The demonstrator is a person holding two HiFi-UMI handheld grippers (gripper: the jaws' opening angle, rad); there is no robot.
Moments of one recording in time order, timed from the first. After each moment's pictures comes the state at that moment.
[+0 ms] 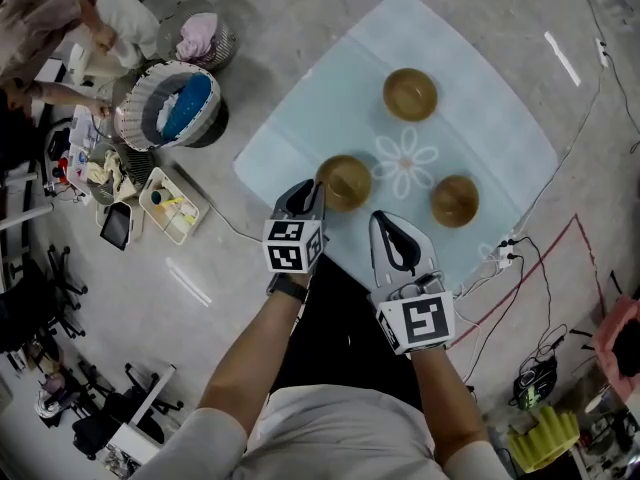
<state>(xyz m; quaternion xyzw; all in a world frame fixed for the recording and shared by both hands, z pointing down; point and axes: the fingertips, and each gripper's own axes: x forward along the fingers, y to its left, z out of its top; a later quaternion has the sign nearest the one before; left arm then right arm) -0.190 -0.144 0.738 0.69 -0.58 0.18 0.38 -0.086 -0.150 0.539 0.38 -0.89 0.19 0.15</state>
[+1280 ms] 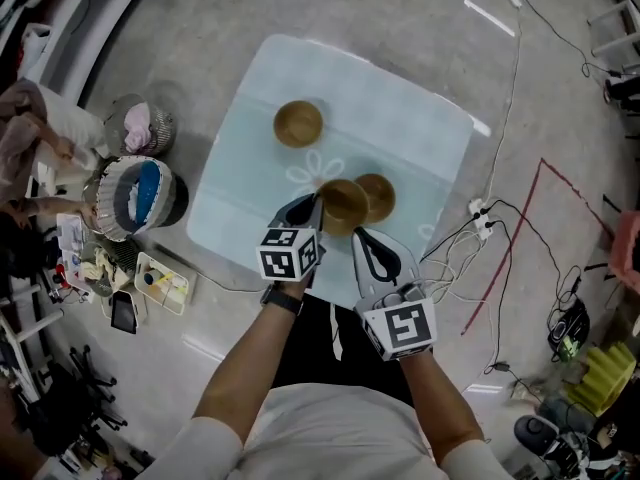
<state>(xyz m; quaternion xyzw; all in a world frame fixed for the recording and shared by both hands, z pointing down) -0.016 -0.200 0.665 0.79 -0.44 0.20 0.38 0.048 -0.152 0.488 0.51 -0.83 0.19 0.12</state>
